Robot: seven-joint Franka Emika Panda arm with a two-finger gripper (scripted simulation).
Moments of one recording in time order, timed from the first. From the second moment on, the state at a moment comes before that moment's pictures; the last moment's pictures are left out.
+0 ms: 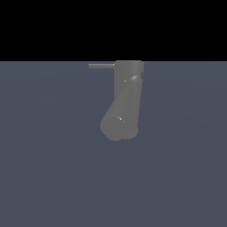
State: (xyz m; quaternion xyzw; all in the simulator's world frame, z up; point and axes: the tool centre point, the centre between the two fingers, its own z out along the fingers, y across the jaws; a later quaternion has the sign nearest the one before) arm -0.215 0.017 0.491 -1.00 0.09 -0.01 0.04
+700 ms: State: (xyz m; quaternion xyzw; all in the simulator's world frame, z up) arm -0.137 0.026 0.461 -0.96 0.27 0.03 0.08
